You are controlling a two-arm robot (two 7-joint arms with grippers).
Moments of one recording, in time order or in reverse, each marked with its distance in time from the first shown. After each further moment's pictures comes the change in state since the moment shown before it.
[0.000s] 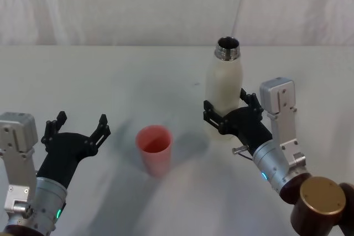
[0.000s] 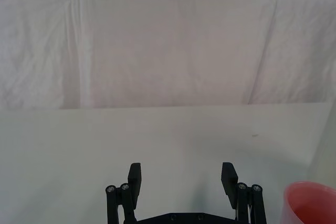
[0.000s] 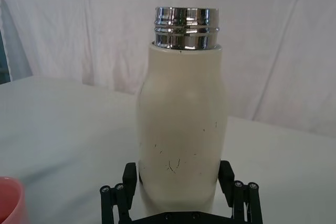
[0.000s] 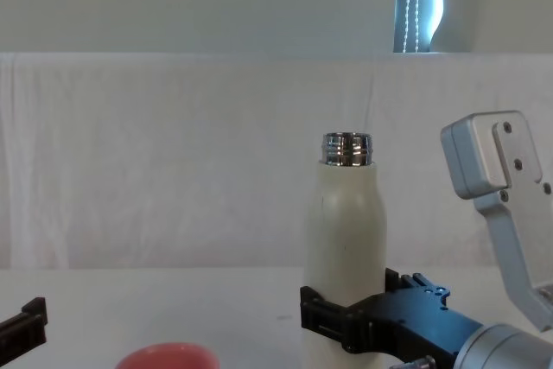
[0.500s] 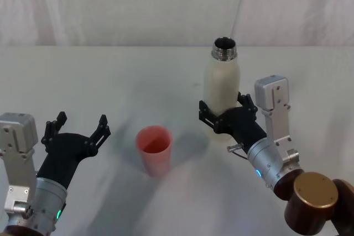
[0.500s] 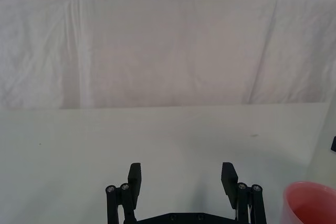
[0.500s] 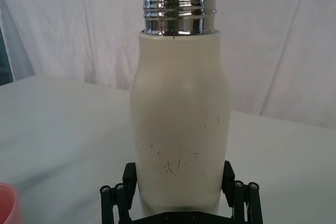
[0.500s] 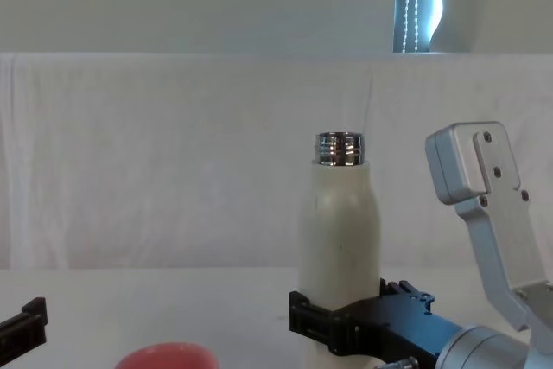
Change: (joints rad) left arm 0.000 0.000 0.000 0.000 0.000 0.000 0.000; right arm 0.041 -0.019 -0.004 0.063 0.025 0.006 0.010
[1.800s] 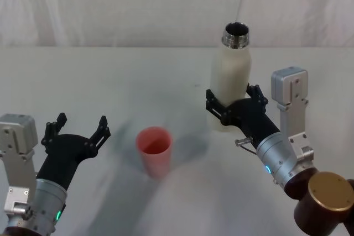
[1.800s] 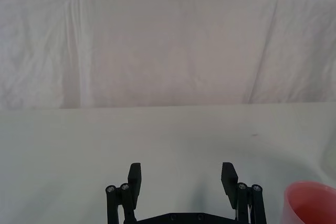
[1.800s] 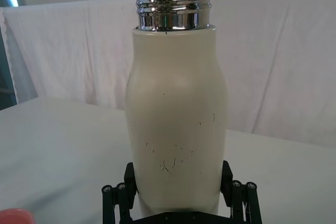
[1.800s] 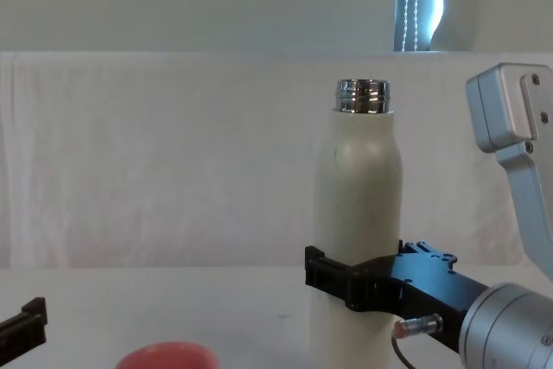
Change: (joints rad) left arm 0.000 0.000 0.000 0.000 0.000 0.000 0.000; right arm -0.046 0.025 0.007 -0.132 0.036 0.022 -0.014
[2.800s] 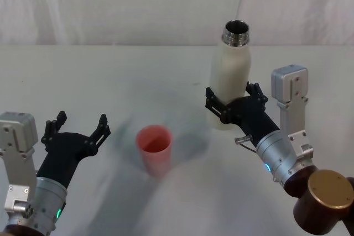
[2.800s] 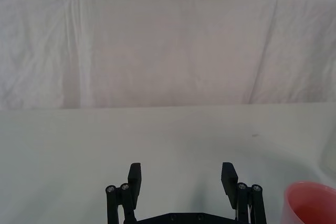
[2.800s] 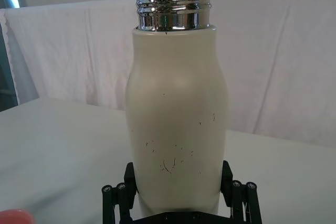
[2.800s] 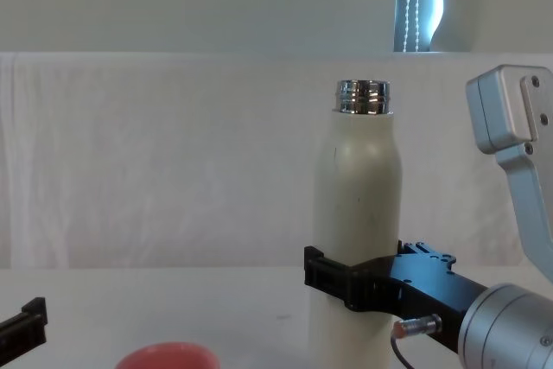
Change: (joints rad) left arm 0.000 0.000 0.000 0.000 0.000 0.000 0.000; right arm 0.004 -0.002 0.002 0.008 0.005 -0.005 0.005
